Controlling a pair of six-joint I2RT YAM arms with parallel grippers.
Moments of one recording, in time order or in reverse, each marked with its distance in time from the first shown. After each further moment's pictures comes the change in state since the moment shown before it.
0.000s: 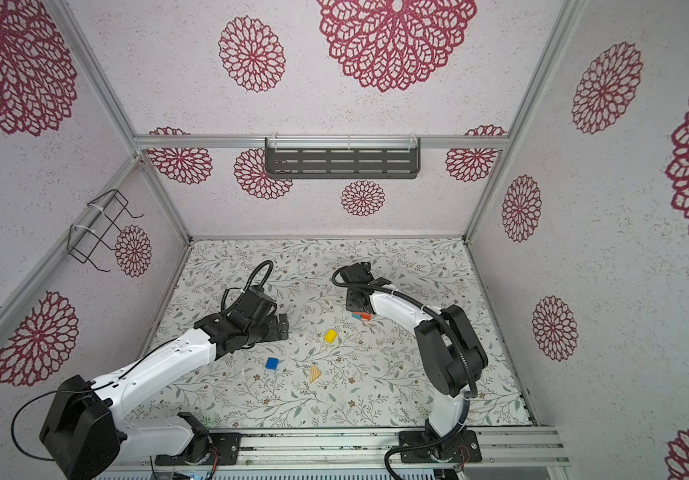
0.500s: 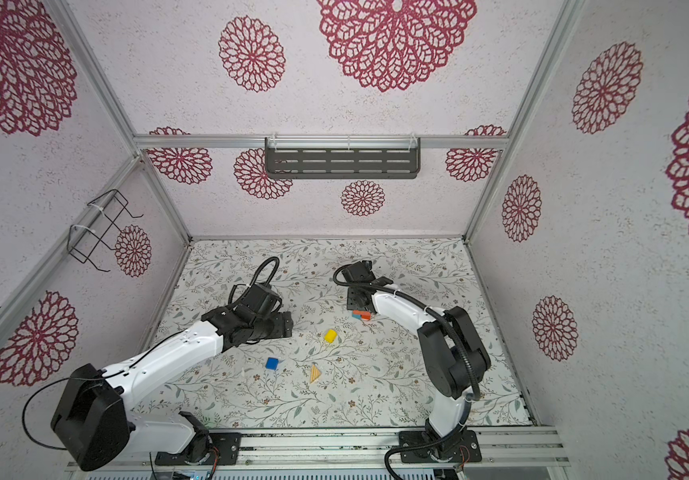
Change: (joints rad) left arm -0.011 0.099 0.086 -0.016 0.069 0.031; right arm -0.017 -0.052 -0.018 0.007 -0.013 -0.010
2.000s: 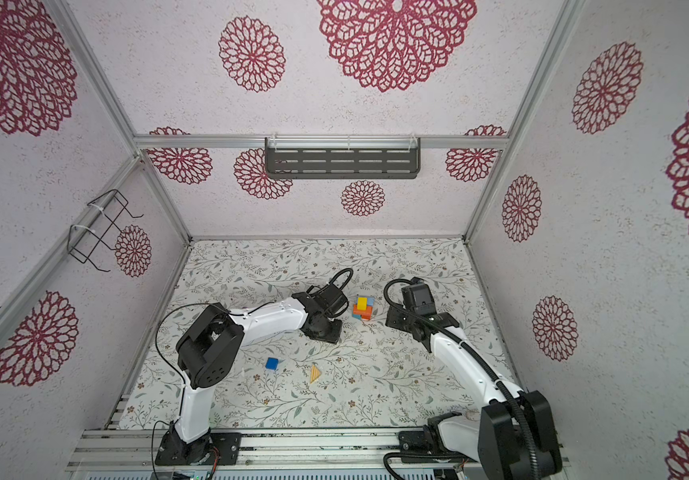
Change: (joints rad) left arm -0.195 0.665 0.484 -0.075 0.128 0.071; right arm -0.263 -0.536 -0.460 0.075 -0.242 -0.053
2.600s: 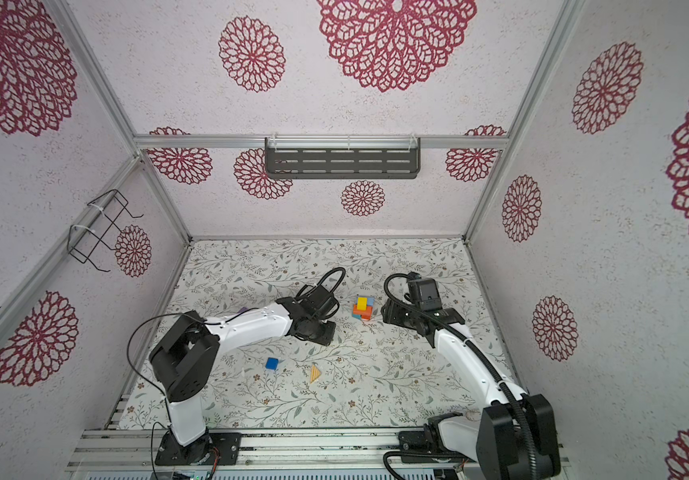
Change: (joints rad) left arm 0.000 -0.225 -0.192 0.127 0.004 0.097; right arm -0.046 0.012 0.073 -0.027 -0.260 -0.081
